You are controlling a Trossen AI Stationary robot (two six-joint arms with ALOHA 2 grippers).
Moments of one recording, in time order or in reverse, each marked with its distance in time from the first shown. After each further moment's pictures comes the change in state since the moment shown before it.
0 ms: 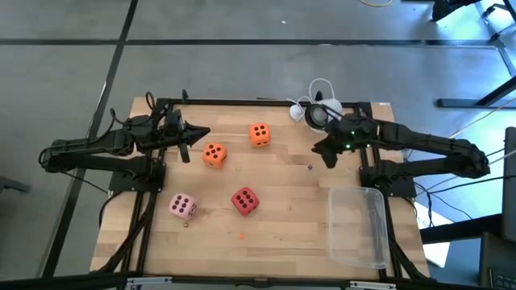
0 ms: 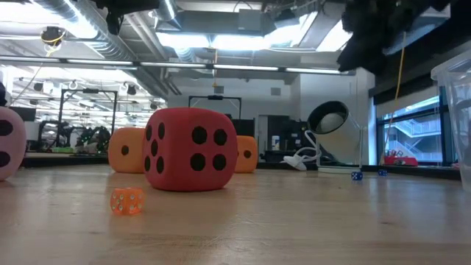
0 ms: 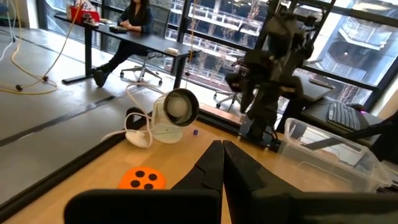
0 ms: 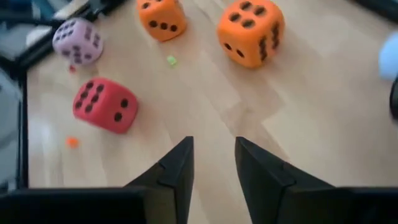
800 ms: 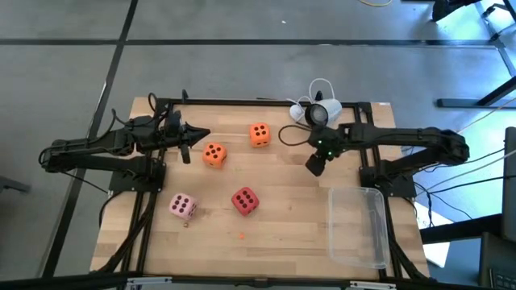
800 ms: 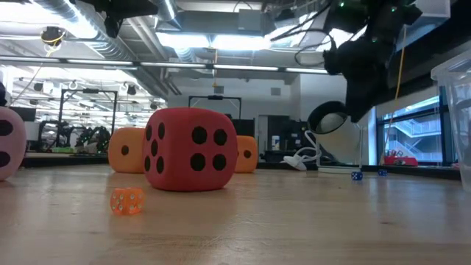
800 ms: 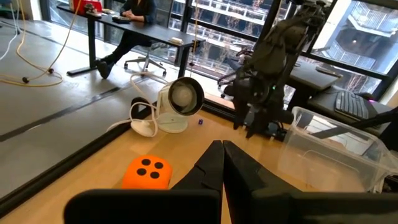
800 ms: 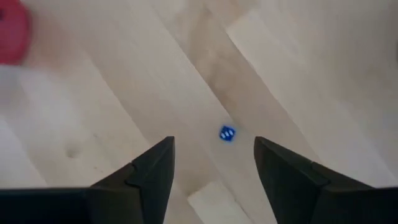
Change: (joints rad) left arm 0.000 0.000 0.000 -0.048 -0.004 0.003; right arm 0.049 0.351 0.045 -0.179 0.080 0.083
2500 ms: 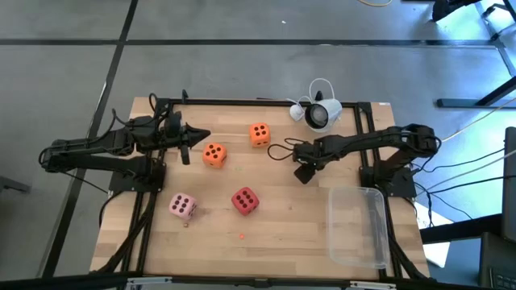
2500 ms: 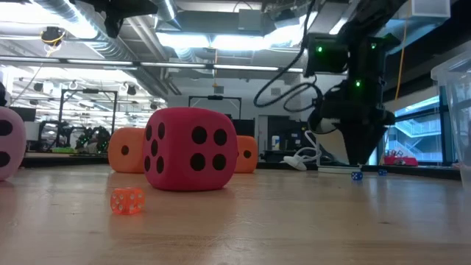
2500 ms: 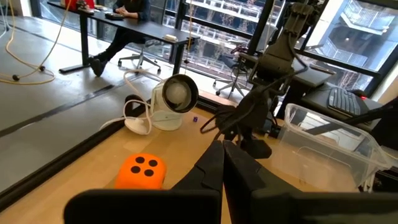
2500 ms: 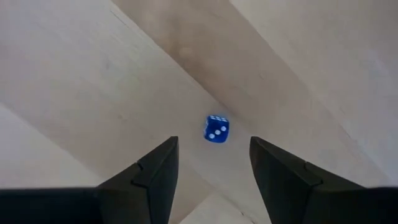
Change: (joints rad) left arm 0.000 0.000 0.000 -0.005 0.027 -0.005; right arm 0.086 0.328 -0.001 0.040 0.123 0.239
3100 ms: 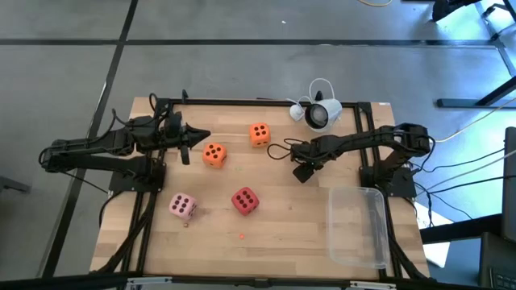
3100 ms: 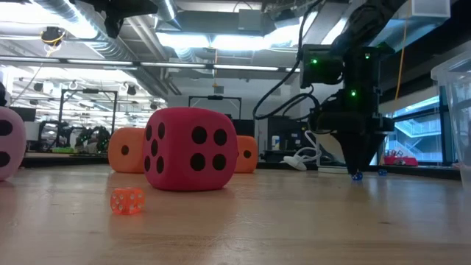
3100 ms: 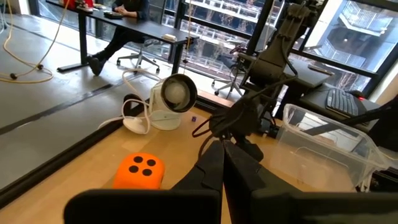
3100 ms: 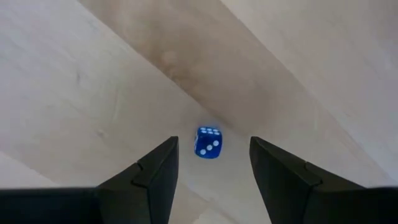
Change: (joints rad) left arm 0.000 0.000 0.000 0.000 0.005 -0.007; right arm -0.031 0.052 0.000 0.025 0.000 0.014
